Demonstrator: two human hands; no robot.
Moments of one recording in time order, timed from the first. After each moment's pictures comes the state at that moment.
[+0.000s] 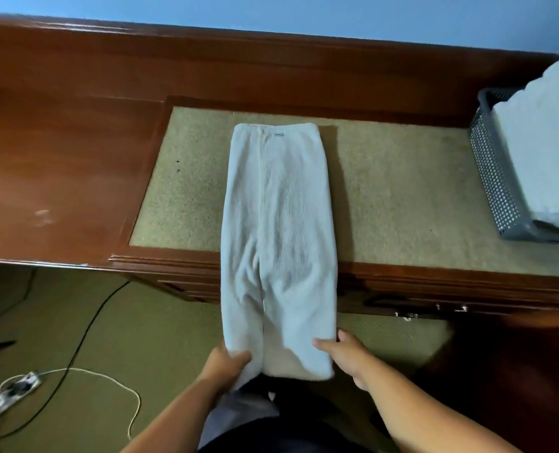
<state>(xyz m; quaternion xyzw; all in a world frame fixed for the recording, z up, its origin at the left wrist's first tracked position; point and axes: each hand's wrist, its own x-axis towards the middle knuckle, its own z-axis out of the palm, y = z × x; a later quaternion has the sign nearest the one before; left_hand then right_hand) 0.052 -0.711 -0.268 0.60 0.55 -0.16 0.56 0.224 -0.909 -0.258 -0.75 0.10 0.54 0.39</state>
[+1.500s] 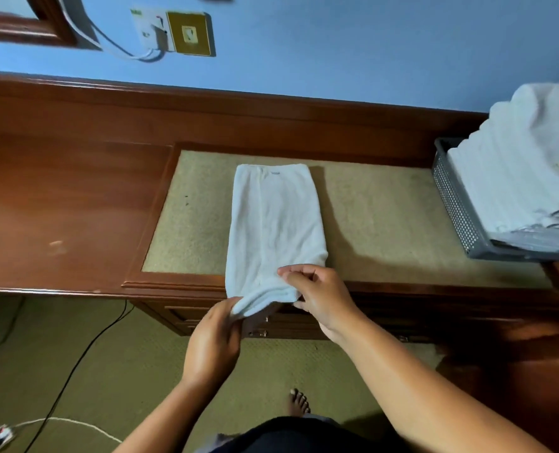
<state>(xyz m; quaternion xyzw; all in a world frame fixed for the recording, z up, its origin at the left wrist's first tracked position) 0.053 -0.667 -0.162 0.87 0.27 0.18 0.38 0.213 -0.796 -0.072 -0.70 -0.06 0.37 0.60</state>
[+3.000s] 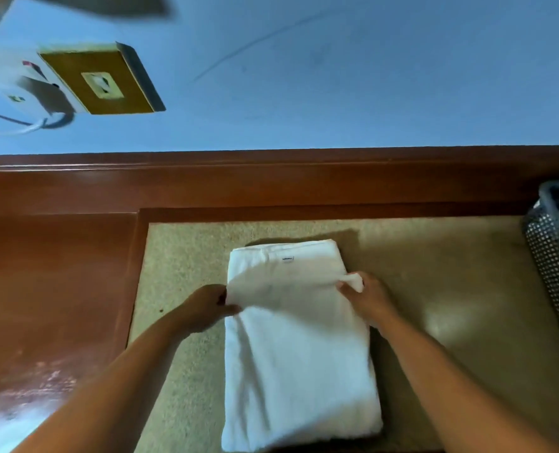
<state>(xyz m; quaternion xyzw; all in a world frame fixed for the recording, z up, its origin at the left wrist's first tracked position) 0.408 -0.364 -0.208 0.83 0.28 -0.27 0.40 0.576 -0.652 -0.213 -0.87 -0.01 0.33 0.36</state>
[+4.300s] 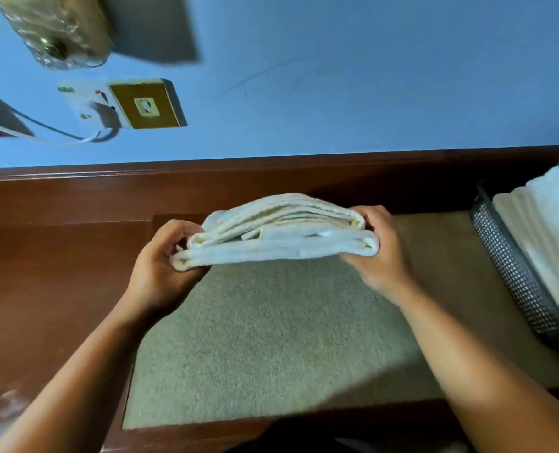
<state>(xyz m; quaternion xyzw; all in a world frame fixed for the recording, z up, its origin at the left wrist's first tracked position) 0.335 -0.393 -0.041 0.84 0.12 0.22 0.48 0.528 -0.678 -0.062 -0.80 -0.31 0.01 0.51</state>
